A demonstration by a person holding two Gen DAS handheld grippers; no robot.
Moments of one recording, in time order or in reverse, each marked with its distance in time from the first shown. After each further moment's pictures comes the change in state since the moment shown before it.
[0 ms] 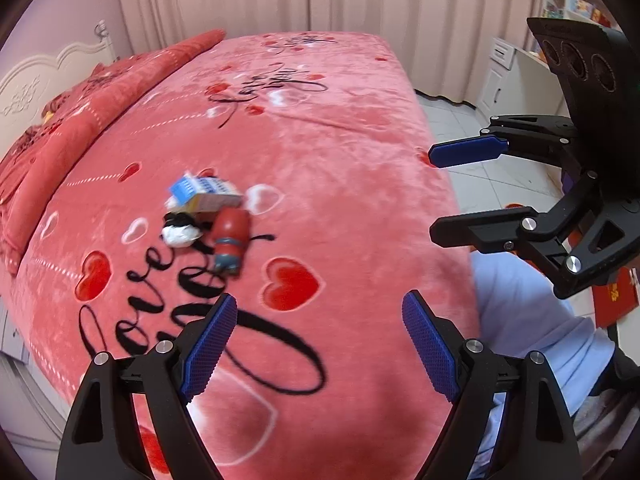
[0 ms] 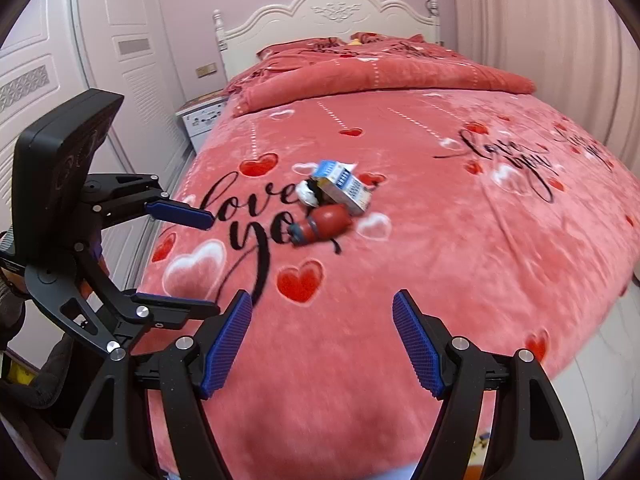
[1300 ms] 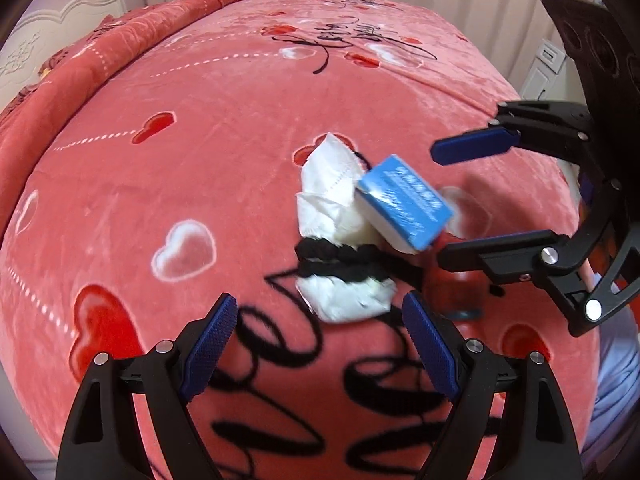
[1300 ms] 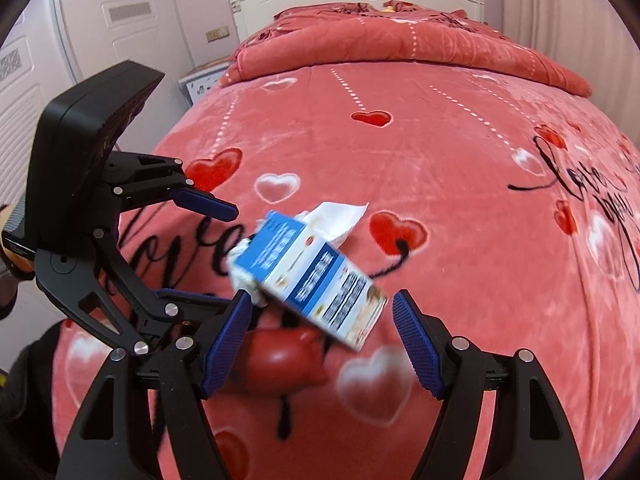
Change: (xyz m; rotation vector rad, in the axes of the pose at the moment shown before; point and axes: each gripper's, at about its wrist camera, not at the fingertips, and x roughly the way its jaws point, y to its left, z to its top) left arm 0.136 0.168 0.041 -0.051 0.125 -0.017; right arm 0.216 -0.045 0.107 -0.097 0.121 0.072
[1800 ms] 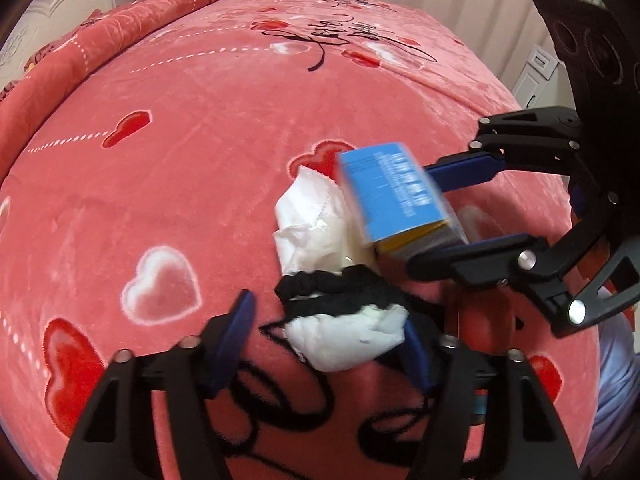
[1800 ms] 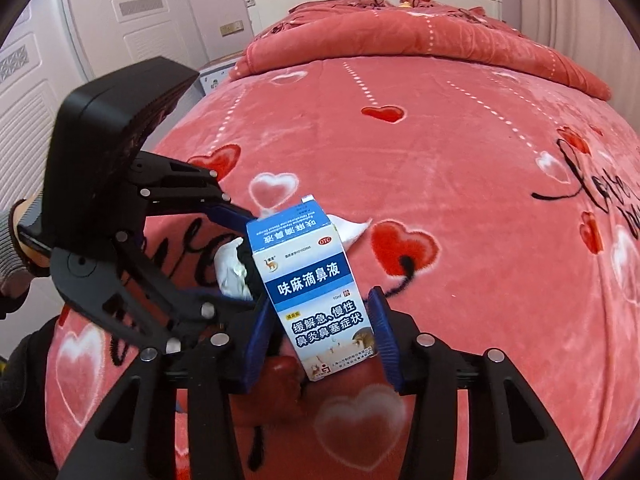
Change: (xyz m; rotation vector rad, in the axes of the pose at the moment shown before) left arm 0.021 0.010 0.014 -0.015 -0.013 -0.069; right arm 0.020 -0.017 0.008 -0.020 0.005 0.063
